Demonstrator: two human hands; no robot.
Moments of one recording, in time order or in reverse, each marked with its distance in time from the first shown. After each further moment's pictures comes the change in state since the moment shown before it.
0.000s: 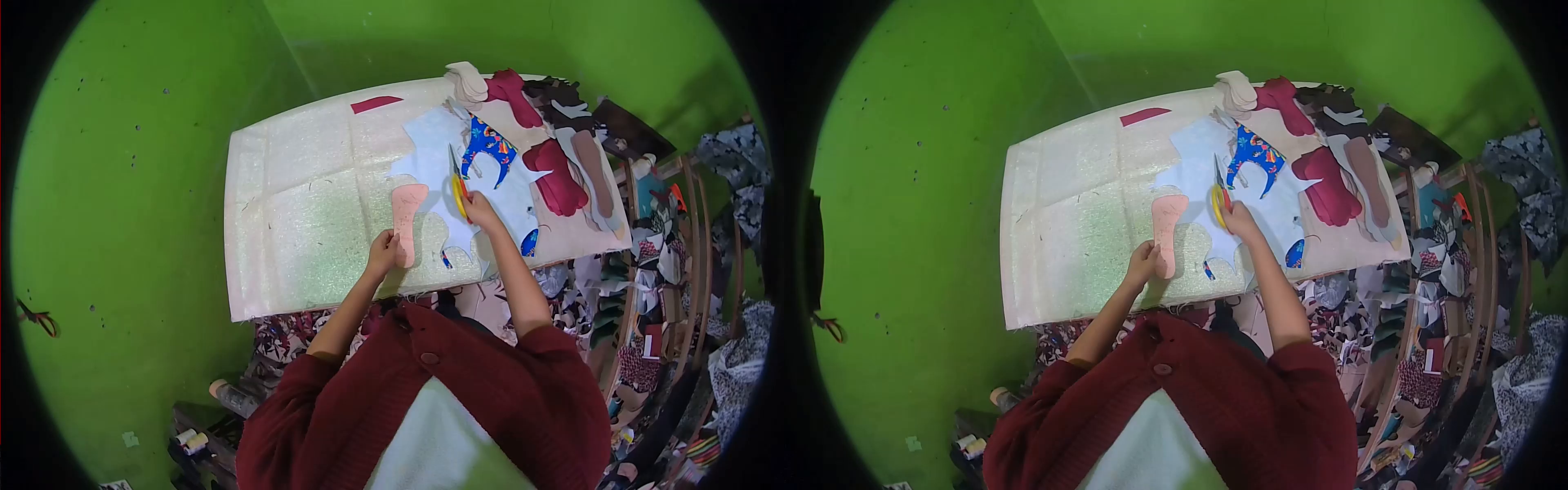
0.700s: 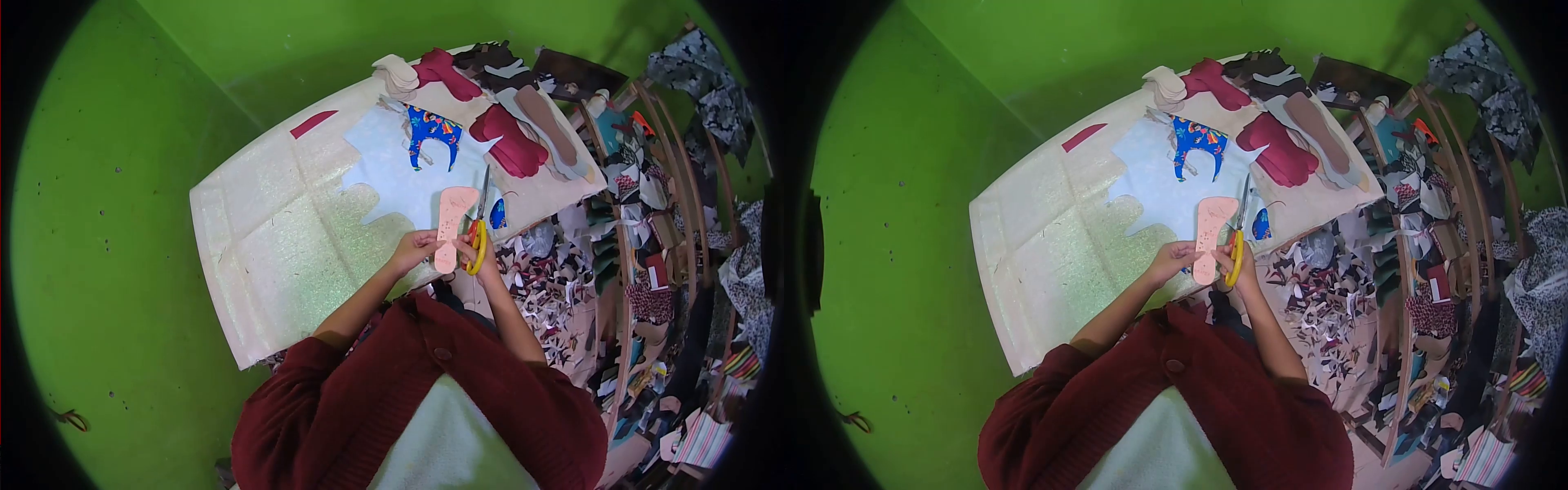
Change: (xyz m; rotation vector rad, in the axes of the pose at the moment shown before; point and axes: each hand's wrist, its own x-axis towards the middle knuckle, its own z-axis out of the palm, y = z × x) left_hand 0.003 0.036 0.102 -0.093 -0.710 -0.025; right_hand -0.164 0.032 0.025 0.981 0.429 -0.117
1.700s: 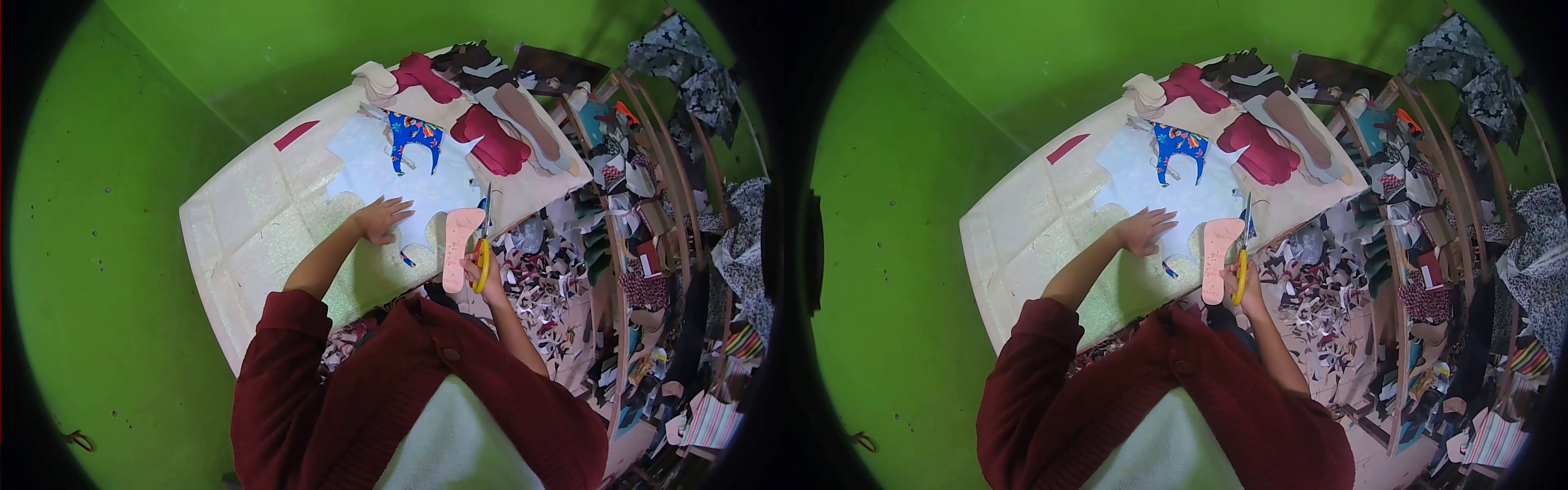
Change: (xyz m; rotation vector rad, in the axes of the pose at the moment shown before) left_hand 0.063 0.044 -0.088 1.604 -0.598 0.449; right_hand -0.036 -0.002 -0.033 -0.010 0.074 -0.049
